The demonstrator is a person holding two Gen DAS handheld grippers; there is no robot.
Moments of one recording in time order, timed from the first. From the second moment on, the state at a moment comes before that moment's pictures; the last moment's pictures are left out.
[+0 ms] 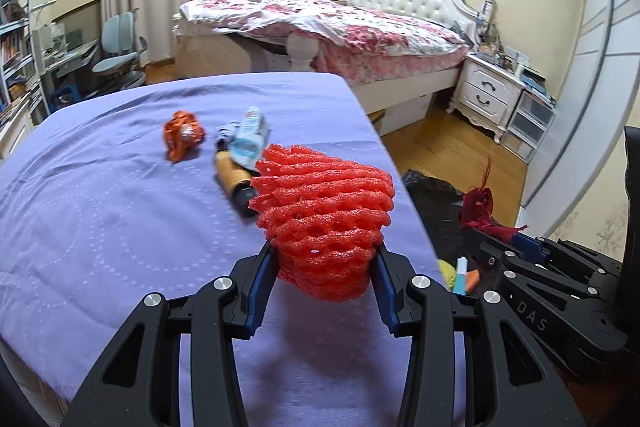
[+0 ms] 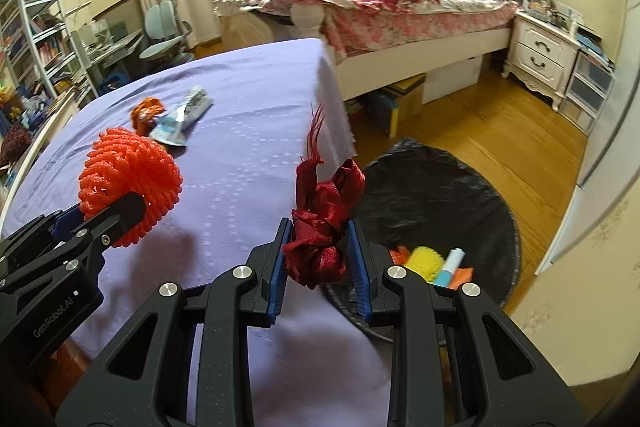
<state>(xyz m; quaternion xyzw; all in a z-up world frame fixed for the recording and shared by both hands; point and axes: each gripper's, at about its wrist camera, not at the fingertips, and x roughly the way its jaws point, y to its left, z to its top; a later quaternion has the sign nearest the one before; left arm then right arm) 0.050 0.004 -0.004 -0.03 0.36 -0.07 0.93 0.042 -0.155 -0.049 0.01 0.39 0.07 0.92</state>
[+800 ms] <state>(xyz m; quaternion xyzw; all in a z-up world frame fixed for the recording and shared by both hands) 0.085 -0.091 -0.012 0.02 0.37 -0.14 0.92 0.056 -0.245 -0.055 0.04 0.38 -0.01 0.92</state>
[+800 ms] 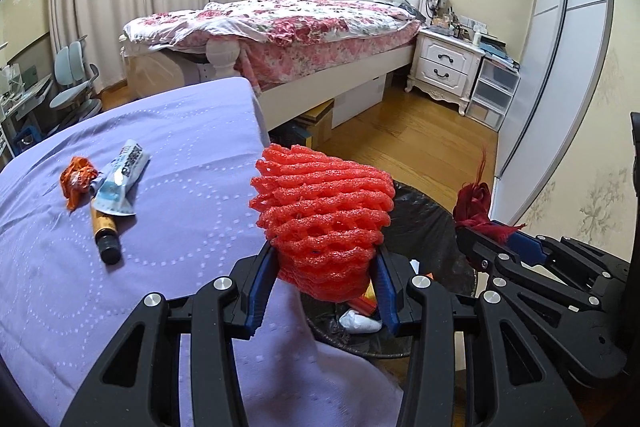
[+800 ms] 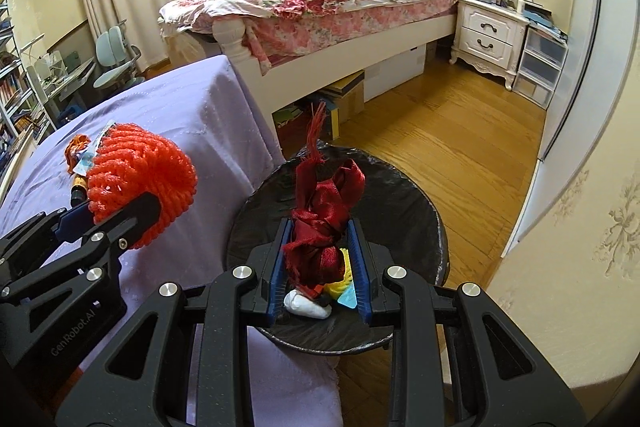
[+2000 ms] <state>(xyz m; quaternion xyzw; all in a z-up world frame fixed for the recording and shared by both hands) 0.089 -0.073 -0.012 0.03 0.36 -0.07 0.93 0.063 -0.273 -0.058 0.07 0.38 -0.04 0.92</state>
